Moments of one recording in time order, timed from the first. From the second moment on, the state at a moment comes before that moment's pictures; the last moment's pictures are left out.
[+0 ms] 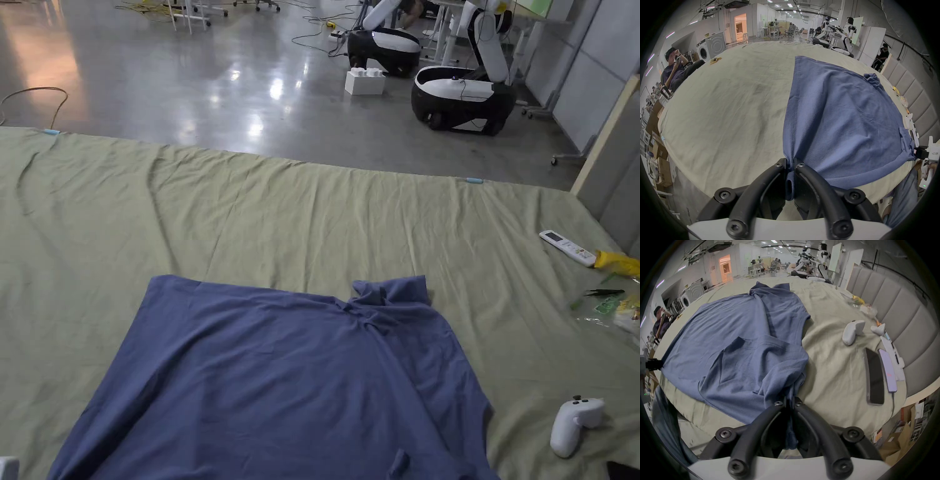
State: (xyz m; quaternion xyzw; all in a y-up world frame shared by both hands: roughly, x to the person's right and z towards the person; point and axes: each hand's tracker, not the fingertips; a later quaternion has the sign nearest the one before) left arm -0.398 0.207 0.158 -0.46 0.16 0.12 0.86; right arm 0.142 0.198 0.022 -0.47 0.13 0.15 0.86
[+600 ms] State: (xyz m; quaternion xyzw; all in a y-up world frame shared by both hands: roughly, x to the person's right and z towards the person) left arm -0.408 0.232 0.157 -0.39 0.16 0.14 0.89; right arm 0.130 0.243 0.023 -0.42 0.12 0.13 0.89
